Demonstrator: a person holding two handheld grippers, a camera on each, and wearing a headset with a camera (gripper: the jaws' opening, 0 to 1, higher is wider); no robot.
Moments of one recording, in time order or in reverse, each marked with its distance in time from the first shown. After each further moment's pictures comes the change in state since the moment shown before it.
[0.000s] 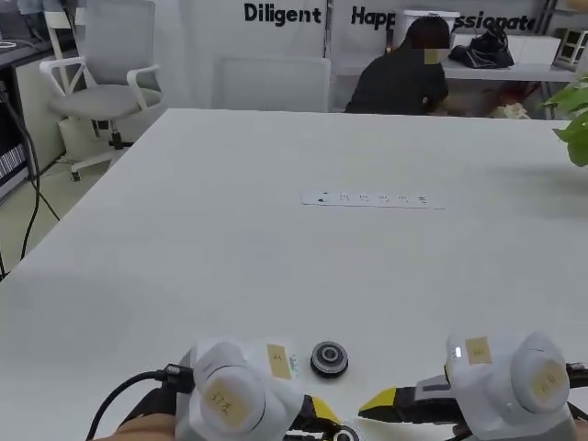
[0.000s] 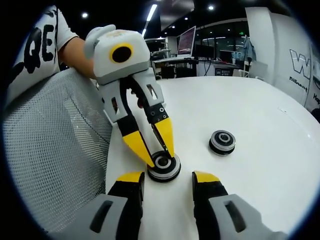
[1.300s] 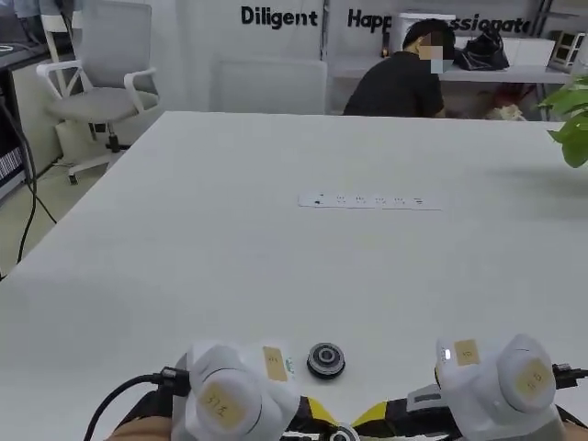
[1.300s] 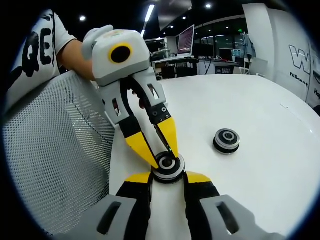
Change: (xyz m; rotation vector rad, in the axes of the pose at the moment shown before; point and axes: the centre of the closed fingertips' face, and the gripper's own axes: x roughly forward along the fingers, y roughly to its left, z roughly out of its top) left arm 0.000 0.000 0.000 0.005 0.004 0.006; right arm 0.001 0.005 0.003 0.033 -0.002 0.022
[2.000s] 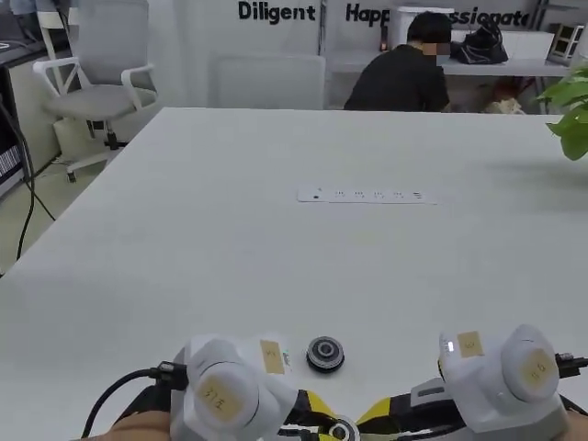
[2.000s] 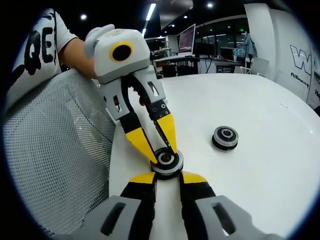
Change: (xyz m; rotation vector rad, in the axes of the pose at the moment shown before) left arm 0.000 0.000 0.000 -0.002 -0.002 0.002; right arm -0.003 -0.001 -0.004 -0.006 0.014 0.005
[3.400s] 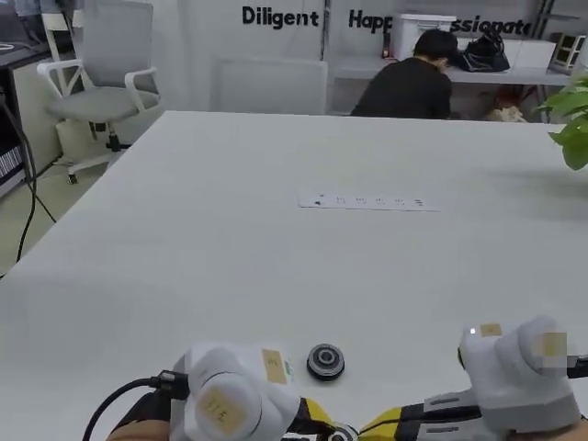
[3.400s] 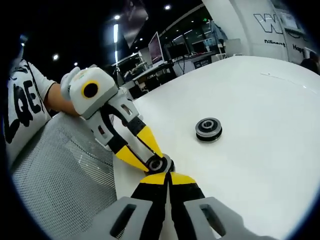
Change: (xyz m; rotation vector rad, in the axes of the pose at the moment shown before) left arm 0.000 0.001 0.000 0.001 0.006 0.013; right arm -0.009 -0.015 0.007 0.337 -0.099 -0.014
